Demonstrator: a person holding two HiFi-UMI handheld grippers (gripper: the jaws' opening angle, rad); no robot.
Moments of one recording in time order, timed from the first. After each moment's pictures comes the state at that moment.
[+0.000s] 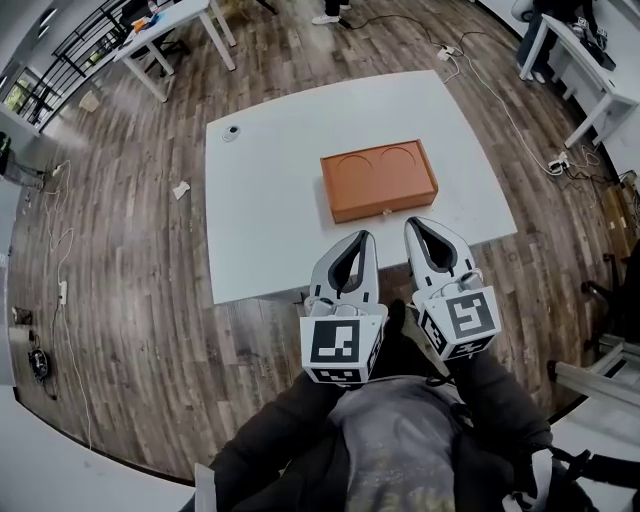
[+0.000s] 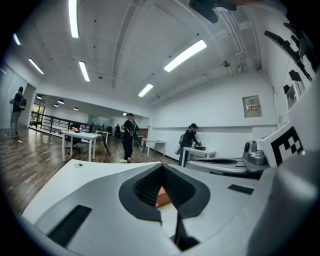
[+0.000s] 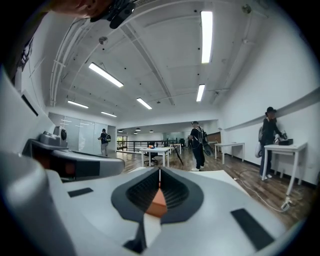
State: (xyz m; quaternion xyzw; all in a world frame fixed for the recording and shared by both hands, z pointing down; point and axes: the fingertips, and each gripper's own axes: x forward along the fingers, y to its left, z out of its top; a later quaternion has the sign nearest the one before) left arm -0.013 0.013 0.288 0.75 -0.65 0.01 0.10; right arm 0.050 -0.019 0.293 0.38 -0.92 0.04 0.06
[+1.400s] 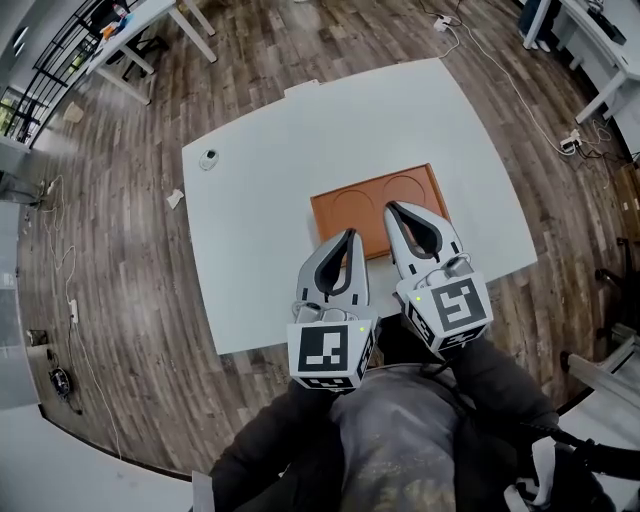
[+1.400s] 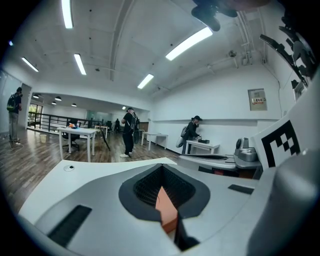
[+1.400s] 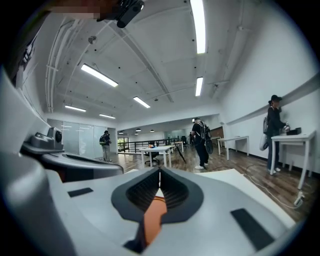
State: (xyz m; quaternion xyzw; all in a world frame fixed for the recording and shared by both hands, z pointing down) left arm -0.052 -0.106 0.319 0.75 -0.65 0.05 0.12; right arm -0.006 -0.145 0.322 0.37 -0.93 0.07 0.05
